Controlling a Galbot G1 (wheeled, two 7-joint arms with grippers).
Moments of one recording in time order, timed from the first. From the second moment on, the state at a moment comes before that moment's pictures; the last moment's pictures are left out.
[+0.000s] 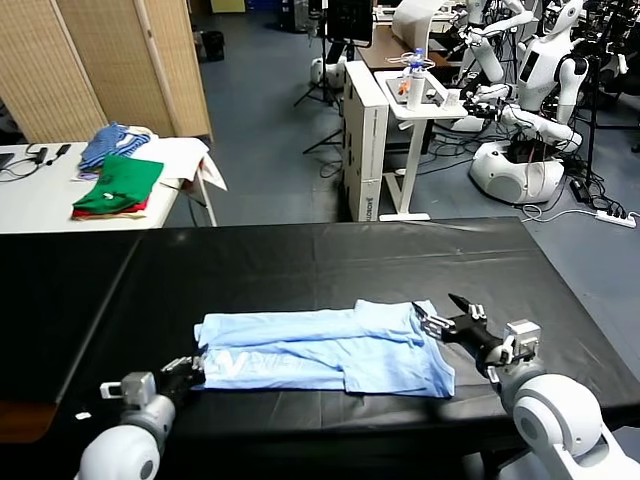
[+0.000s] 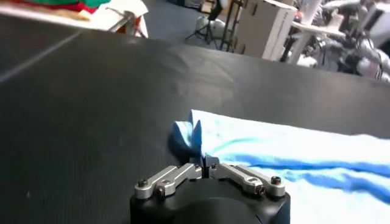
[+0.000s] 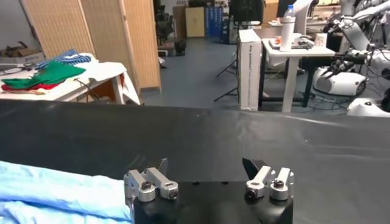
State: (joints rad) left arm 1.52 -1.06 -0.54 -2.02 -0.50 0.44 -0.18; right arm -1.34 0.96 0.56 2.16 0.69 -0.57 0.08
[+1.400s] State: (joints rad) left arm 1.42 -1.24 -0.35 -2.18 -0.76 0.46 -0.24; right arm -1.54 1.05 0.68 2.21 0.62 -0.52 0.08
